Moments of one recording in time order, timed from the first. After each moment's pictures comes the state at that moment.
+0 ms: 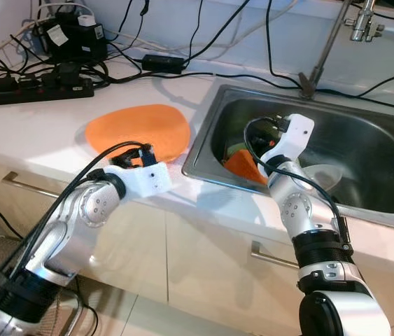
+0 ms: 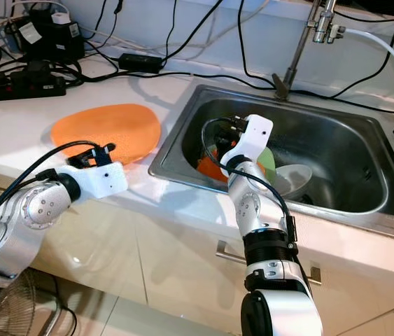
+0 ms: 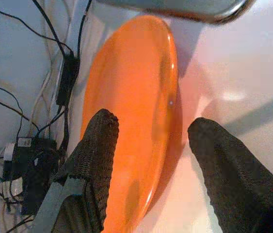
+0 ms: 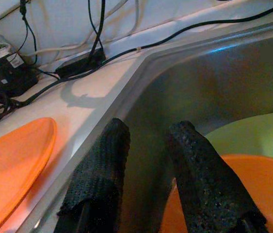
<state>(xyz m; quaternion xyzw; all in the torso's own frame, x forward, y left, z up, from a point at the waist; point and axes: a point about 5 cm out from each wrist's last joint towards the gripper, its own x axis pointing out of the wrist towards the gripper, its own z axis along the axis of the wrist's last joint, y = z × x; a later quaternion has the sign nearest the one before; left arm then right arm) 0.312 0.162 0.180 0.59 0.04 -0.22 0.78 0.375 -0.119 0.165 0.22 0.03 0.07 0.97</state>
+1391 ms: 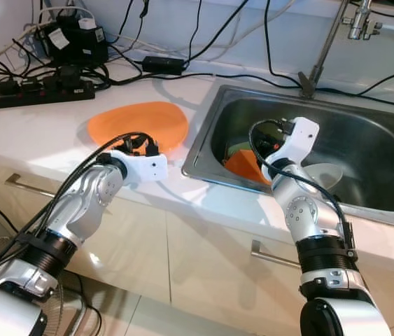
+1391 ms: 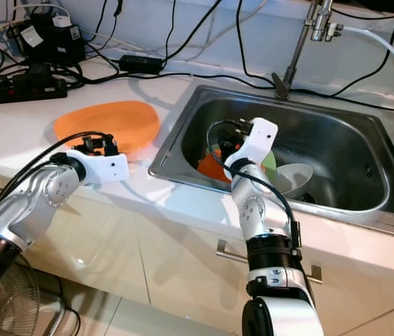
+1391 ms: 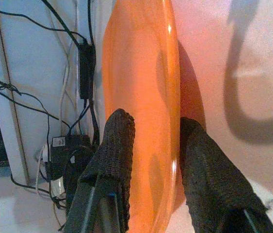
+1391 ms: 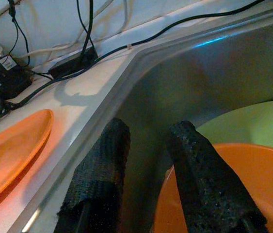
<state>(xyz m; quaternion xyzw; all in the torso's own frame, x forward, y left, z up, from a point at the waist) 0.357 0.172 0.173 0.67 0.03 -0.18 0.72 0.369 -0.125 0.164 0.23 0.04 0.05 0.97</state>
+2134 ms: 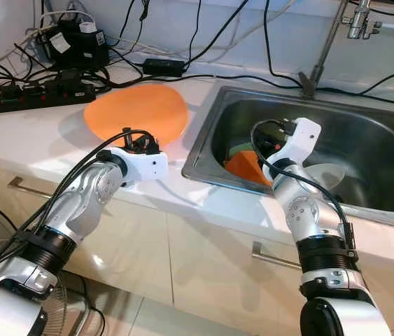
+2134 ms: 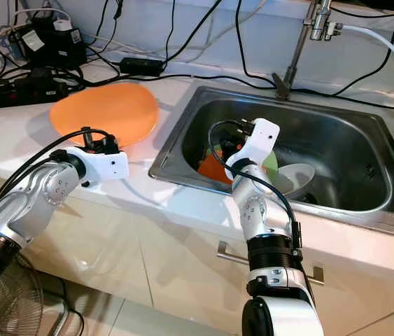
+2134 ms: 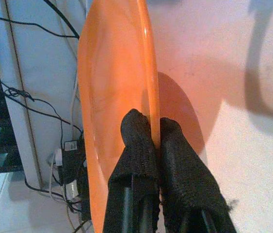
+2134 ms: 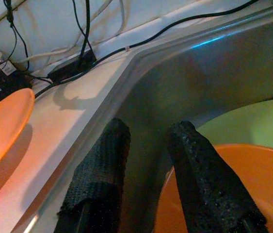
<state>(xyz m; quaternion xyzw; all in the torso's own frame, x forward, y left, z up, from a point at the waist) 0.358 0.171 0.178 0.68 0.01 -0.18 0.71 0.369 -0.127 0.163 0.24 0.04 0.05 0.97</state>
